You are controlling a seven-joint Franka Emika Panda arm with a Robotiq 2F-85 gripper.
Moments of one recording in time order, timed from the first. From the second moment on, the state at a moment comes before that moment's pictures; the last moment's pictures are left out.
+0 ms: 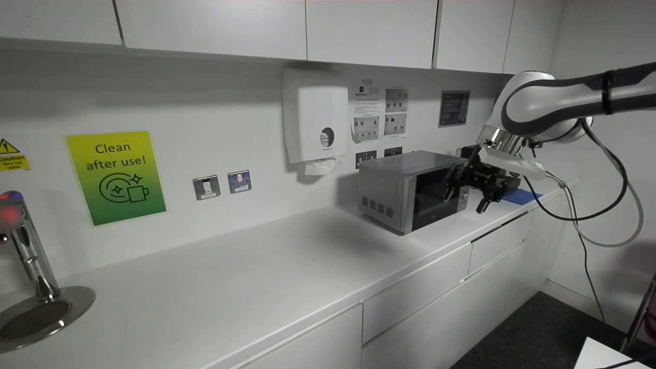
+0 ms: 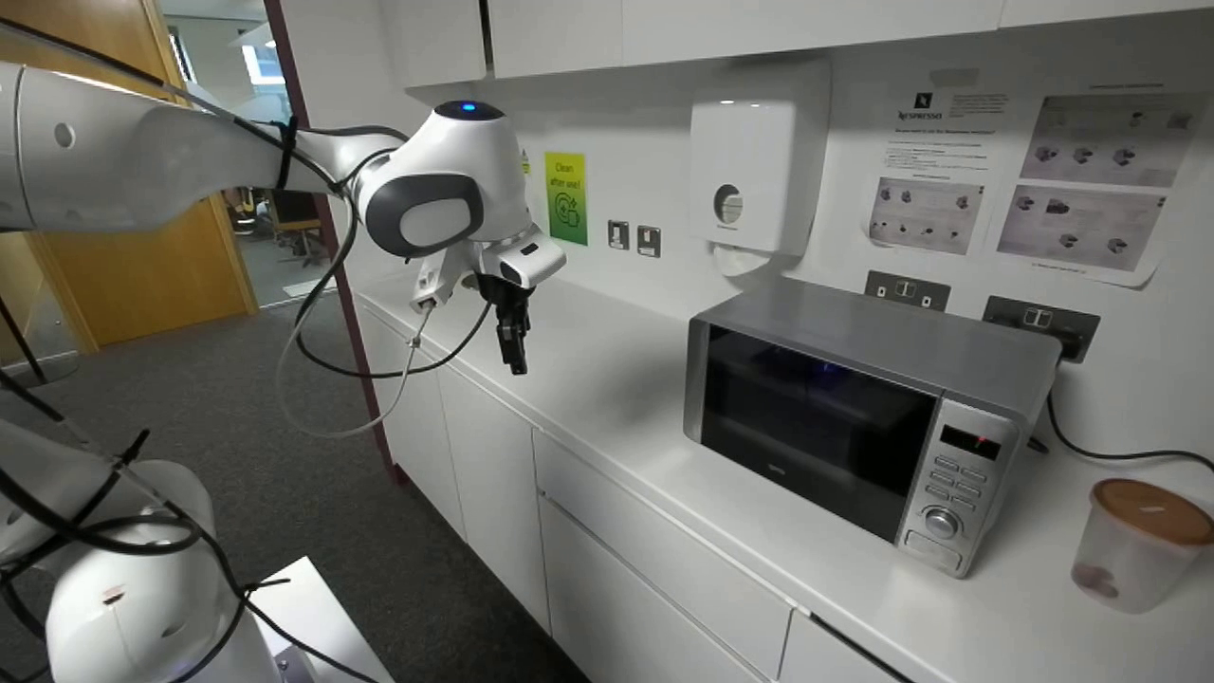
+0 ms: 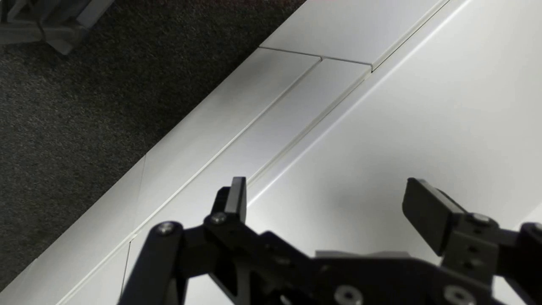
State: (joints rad) arm -0.15 -0.53 -0.01 -2.38 0.25 2.07 0.52
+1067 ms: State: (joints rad) arm -0.20 -0.44 -0.35 -2.34 0.56 2.43 0.33
